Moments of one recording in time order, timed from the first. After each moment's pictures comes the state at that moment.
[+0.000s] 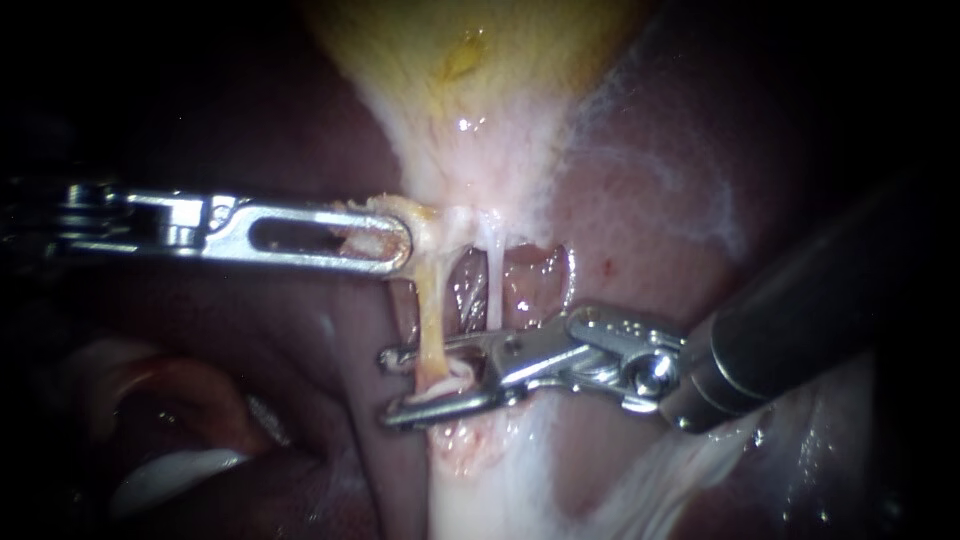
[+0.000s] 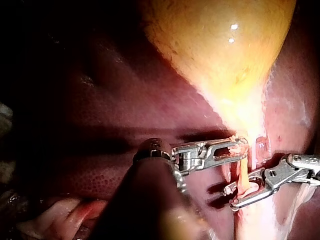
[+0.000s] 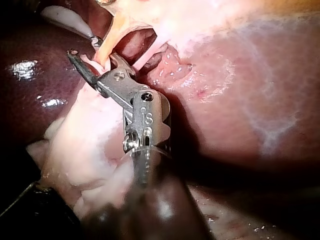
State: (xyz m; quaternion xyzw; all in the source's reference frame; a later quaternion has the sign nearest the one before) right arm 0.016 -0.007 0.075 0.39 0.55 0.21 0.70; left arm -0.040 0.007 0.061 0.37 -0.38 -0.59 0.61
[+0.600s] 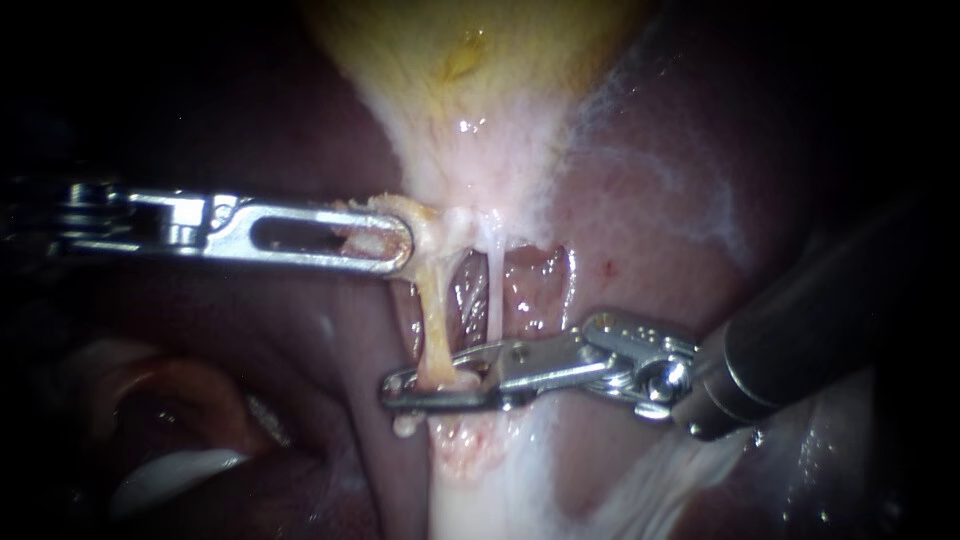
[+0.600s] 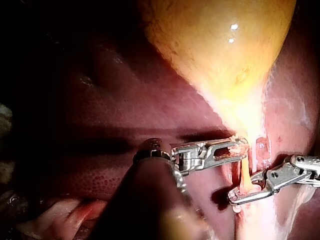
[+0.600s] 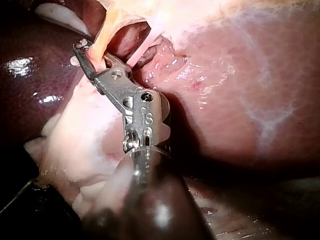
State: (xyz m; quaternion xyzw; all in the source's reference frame) right arm 0.015 -0.008 0.075 0.38 0.56 0.21 0.71; left arm -0.040 0.008 0.062 0.37 -0.38 -0.59 0.61
